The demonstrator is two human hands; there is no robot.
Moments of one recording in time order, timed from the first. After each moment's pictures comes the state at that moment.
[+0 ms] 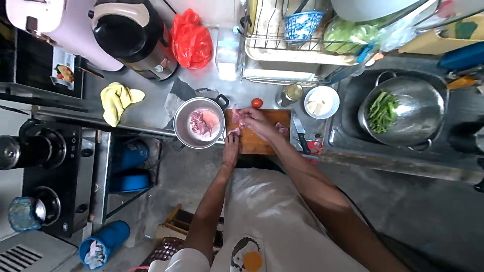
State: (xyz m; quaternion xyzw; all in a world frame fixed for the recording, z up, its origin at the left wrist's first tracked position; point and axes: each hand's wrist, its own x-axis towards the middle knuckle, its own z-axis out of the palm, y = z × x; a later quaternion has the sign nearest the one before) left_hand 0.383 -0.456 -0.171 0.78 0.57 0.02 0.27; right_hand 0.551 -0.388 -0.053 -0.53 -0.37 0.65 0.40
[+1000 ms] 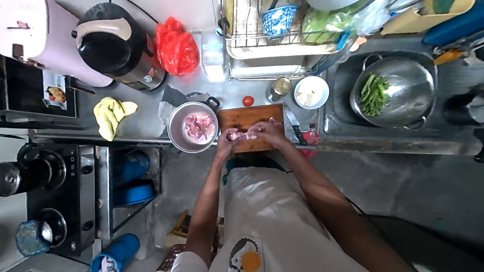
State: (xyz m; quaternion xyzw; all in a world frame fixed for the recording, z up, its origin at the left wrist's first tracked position) left_hand 0.374 -0.425 -0.083 0.53 0.53 0.17 0.64; right_hand 0.604 -0.465 -0.082 -0.65 -0.38 0.57 0.33
